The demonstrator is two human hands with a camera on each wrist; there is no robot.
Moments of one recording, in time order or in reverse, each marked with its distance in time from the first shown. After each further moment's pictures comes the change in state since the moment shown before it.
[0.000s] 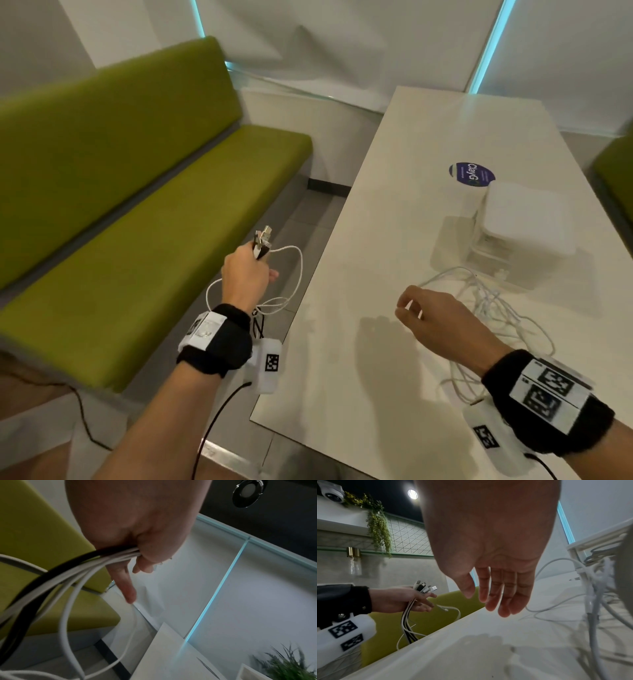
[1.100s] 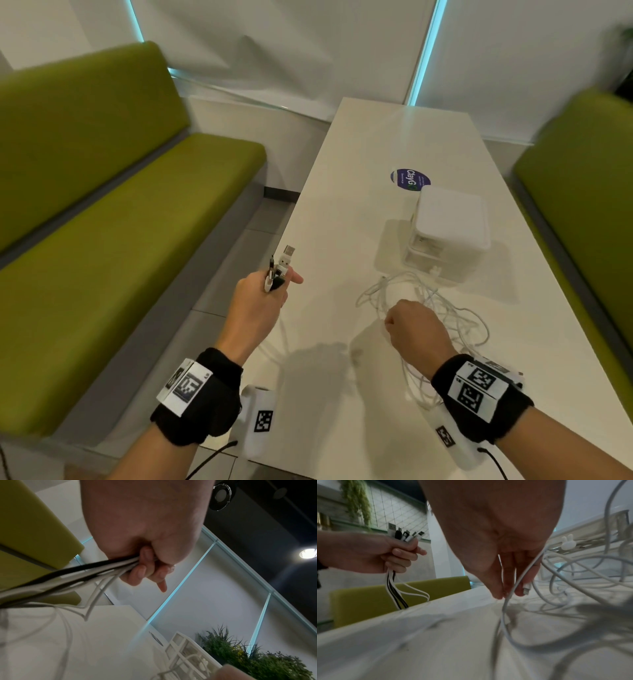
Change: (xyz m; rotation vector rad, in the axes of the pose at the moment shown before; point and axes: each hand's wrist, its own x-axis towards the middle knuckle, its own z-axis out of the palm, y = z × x) left_hand -0.069 0.046 0.047 -0.274 -0.314 0.229; right_hand -0.009 0.051 0.009 -0.255 0.064 0.224
